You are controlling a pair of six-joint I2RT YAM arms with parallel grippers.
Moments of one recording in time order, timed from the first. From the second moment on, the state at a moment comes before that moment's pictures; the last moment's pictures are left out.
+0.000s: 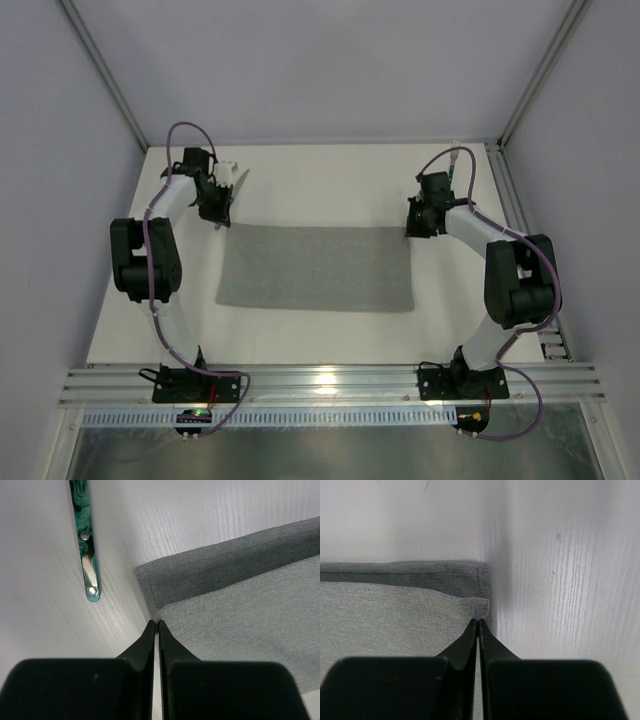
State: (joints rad) left arm -0.01 1.94 1.51 -0.75 0.26 0.20; right arm 0.16 1.70 1.08 -0.36 -0.05 0.28
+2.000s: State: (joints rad) left arm -0.01 2.04 1.56 -0.71 0.19 0.18; right arm 0.13 1.83 1.20 -0.40 -0.01 0.26
